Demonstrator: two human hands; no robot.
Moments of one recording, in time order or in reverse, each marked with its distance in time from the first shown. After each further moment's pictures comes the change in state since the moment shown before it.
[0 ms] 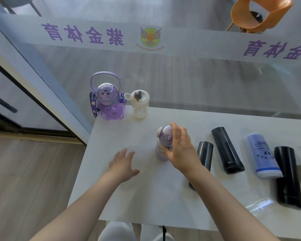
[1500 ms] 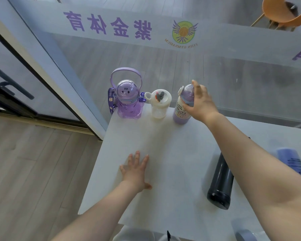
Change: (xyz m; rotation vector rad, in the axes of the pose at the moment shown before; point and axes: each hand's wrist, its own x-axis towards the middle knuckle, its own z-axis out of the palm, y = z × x) left_hand 0.011 -0.015 0.021 0.138 -0.117 -0.067; right_hand 0.192 0.013 -0.004 -0.086 -0.082 0.051
